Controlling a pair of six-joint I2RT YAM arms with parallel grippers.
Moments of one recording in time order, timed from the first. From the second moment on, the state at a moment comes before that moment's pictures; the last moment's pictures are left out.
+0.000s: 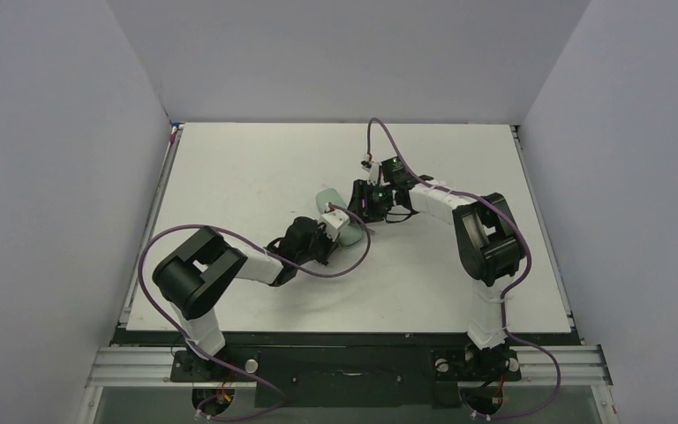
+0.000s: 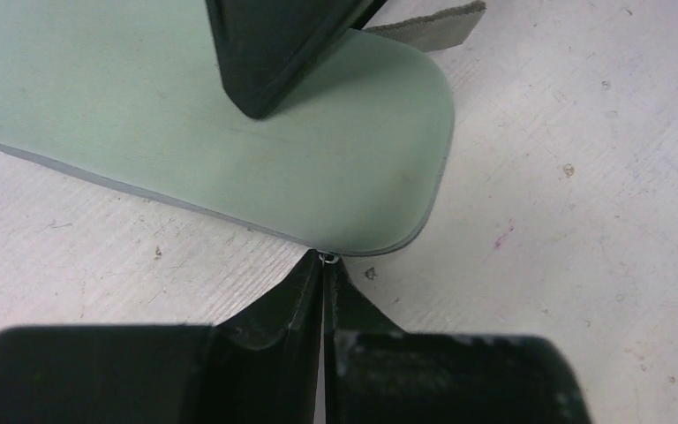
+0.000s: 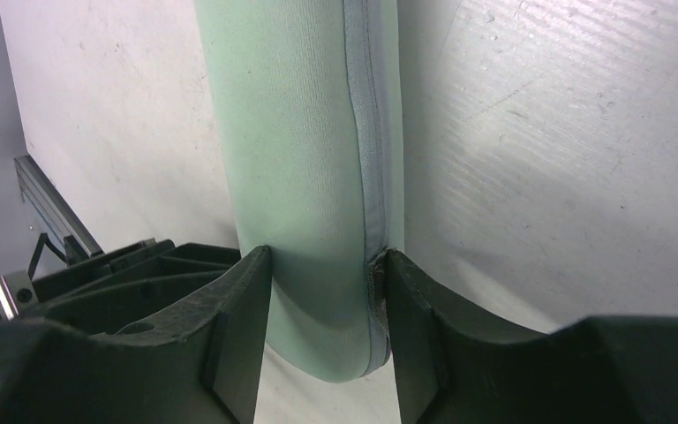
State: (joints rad) left arm -0.72 1.77 0.64 0.62 0.05 0.02; right arm 0.44 2.00 1.32 -0.27 -0.56 0.41
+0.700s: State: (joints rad) left arm -0.60 1.77 0.65 0.62 0.11 0.06; right arm 0.43 2.05 1.48 -0.66 -0.68 0.00
